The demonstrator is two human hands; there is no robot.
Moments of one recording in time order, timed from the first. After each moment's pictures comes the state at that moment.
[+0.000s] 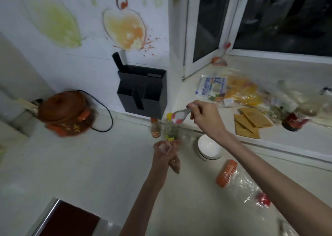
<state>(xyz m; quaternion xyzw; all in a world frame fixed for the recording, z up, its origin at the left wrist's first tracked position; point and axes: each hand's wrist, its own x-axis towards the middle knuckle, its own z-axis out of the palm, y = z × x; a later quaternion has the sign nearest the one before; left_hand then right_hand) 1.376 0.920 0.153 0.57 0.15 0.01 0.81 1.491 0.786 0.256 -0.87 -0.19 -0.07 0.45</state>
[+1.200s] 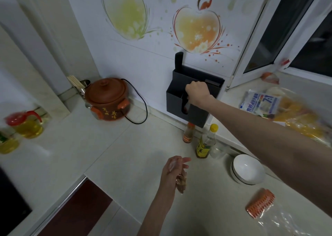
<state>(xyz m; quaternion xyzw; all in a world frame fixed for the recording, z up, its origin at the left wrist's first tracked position) 1.334 1.004 0.117 0.52 0.25 0.06 0.82 1.607 1.008 0.251 -0.91 -0.39 -0.09 -0.10</state>
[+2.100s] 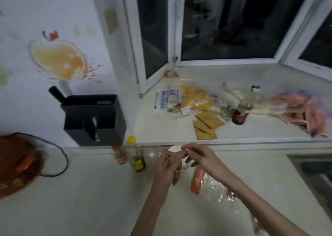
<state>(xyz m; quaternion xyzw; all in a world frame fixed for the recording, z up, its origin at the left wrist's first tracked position) 1.417 0.833 0.167 0.65 0.04 -0.06 0.76 1.428 0.683 0.228 -0.82 -0.02 0.10 0.57</state>
